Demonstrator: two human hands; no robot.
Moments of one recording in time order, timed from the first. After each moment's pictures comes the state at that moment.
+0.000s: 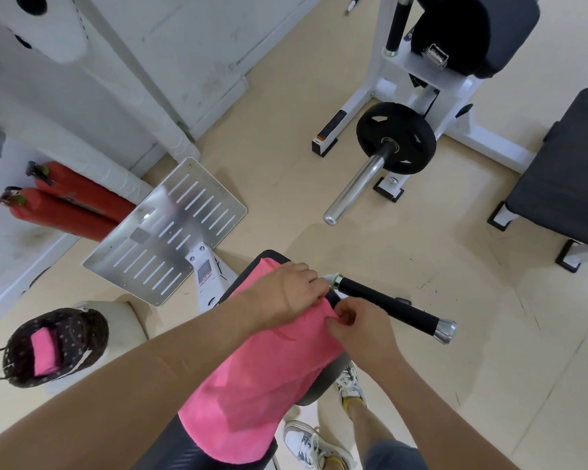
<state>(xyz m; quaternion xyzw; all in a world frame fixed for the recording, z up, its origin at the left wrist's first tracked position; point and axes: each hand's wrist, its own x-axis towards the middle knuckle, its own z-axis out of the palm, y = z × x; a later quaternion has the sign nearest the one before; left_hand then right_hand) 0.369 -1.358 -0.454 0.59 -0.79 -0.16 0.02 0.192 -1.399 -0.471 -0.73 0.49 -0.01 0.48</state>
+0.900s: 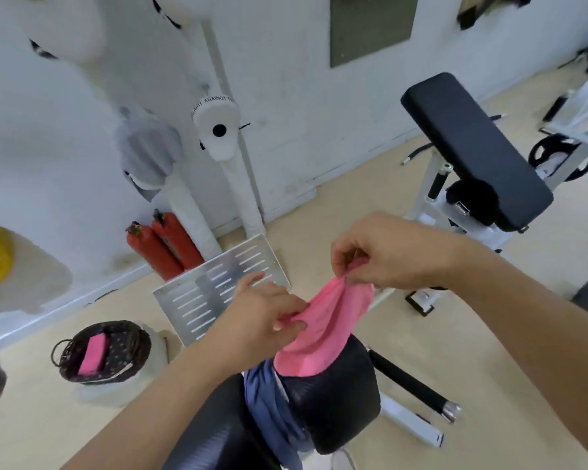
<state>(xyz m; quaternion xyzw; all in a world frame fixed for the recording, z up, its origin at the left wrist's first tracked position) 0.363 -1.230 -0.237 0.77 -0.60 -0.04 0.21 0.255 -1.439 -0.132 -0.96 0.01 0.09 0.28</state>
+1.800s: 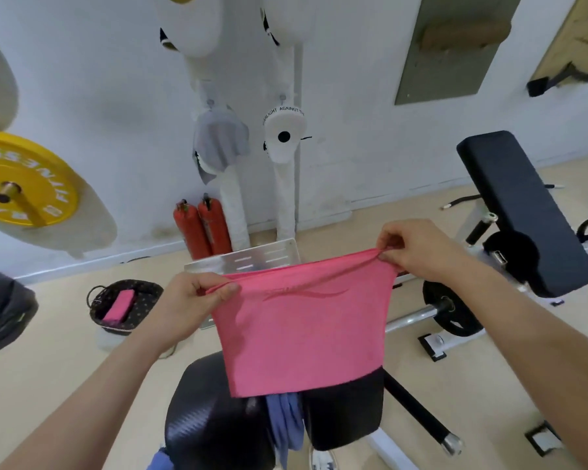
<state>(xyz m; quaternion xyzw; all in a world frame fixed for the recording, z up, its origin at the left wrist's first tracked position) 0.362 -1.085 -0.220 0.83 -0.23 -0.12 0.50 0.275 -1.437 -0.169 -0.97 0.08 -0.04 0.23</state>
